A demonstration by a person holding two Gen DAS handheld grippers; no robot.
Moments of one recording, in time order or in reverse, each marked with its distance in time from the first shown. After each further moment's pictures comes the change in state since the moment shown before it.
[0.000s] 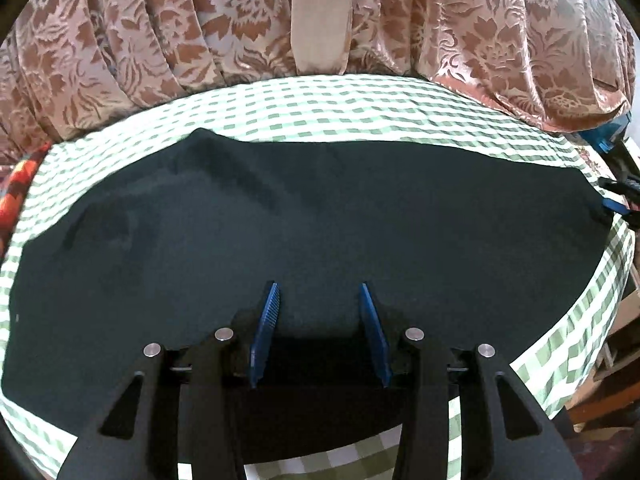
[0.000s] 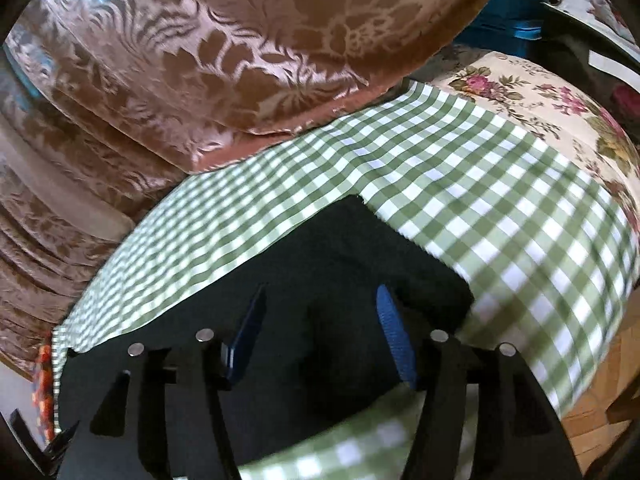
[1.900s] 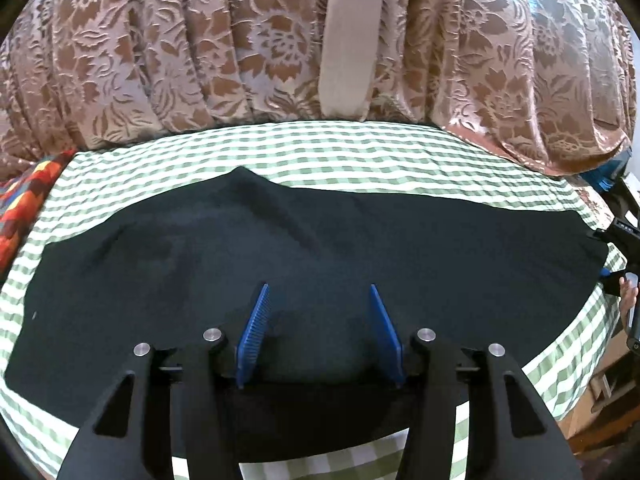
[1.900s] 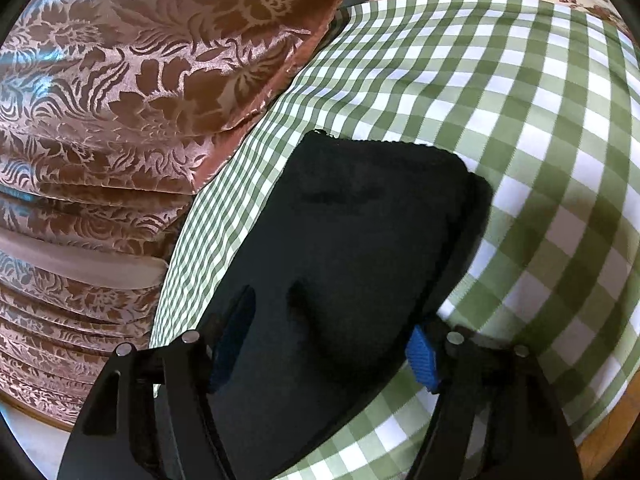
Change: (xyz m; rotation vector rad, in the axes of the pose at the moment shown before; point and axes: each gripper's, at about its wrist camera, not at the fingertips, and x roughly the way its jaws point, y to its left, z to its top) left arm -0.027 0.022 0.000 -0.087 -0.137 0.013; right arm 0.029 -0.032 -0.020 0.378 0.092 0.156
